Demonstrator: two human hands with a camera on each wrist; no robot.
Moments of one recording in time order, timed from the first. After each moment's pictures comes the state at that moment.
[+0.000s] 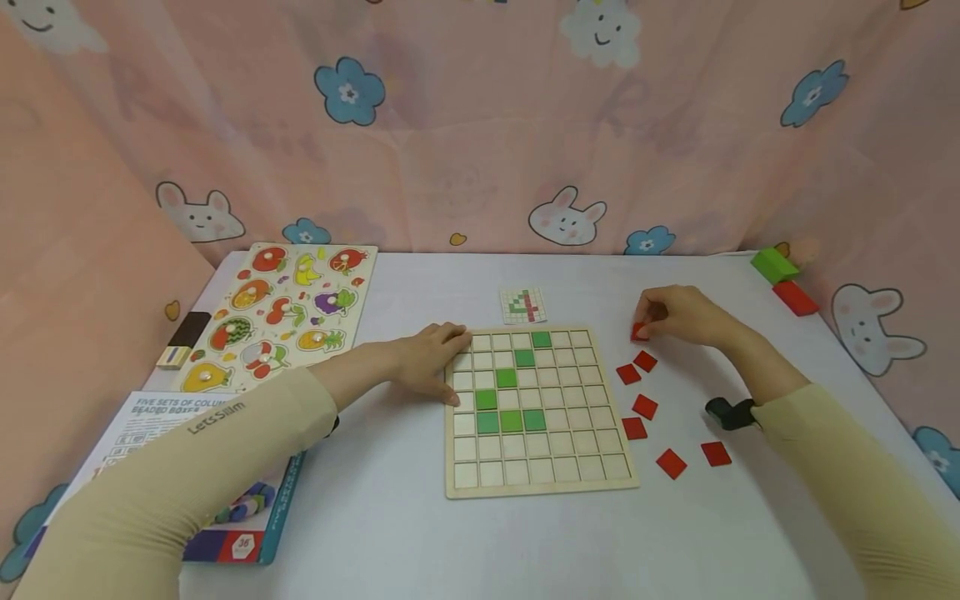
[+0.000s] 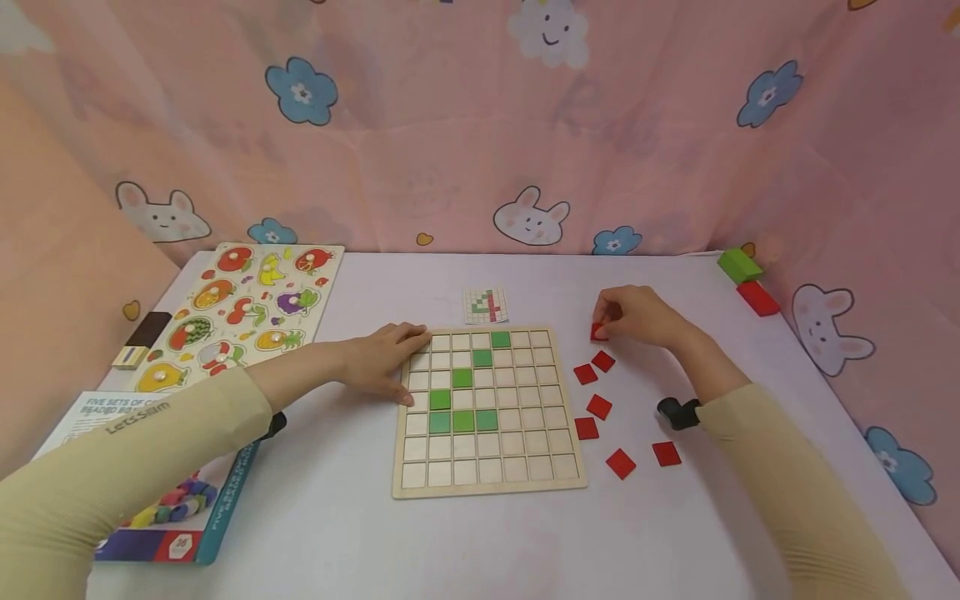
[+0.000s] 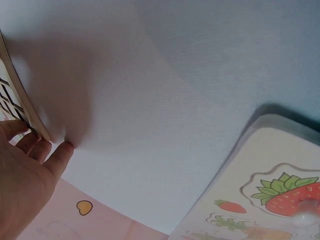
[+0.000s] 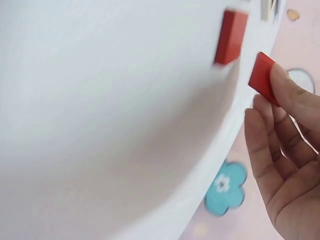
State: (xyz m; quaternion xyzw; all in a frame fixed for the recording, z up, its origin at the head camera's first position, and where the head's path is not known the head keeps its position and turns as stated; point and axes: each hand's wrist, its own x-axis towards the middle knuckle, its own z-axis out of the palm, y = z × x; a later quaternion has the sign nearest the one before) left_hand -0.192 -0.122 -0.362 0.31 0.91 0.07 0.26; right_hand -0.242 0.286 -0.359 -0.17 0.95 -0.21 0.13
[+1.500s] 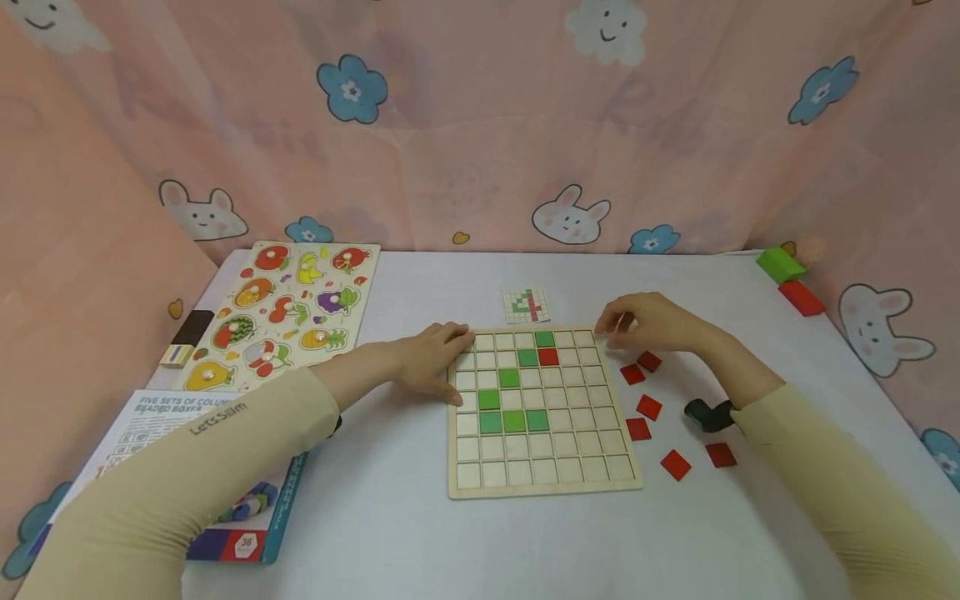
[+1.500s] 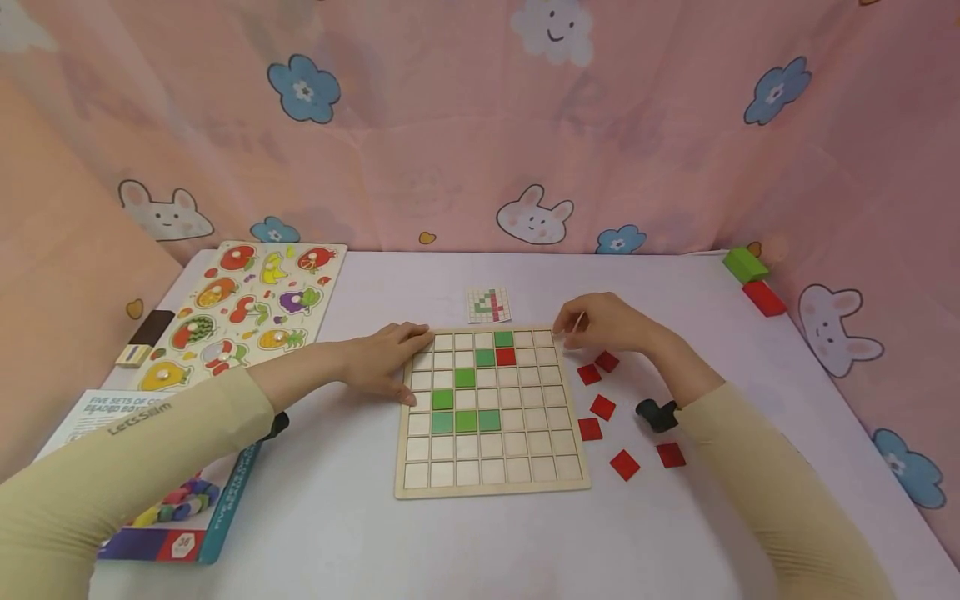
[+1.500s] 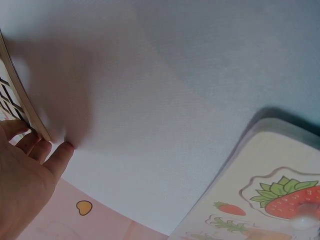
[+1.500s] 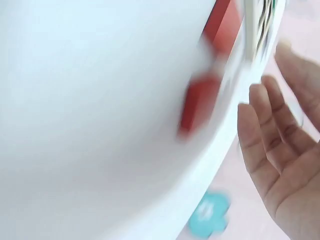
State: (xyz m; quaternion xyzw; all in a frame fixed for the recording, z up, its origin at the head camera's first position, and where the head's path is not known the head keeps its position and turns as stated) left_hand -0.190 -0.123 -0.361 0.32 0.91 0.06 0.26; right_hand -0.234 0.244 -0.357 -0.24 0.93 -0.23 0.16
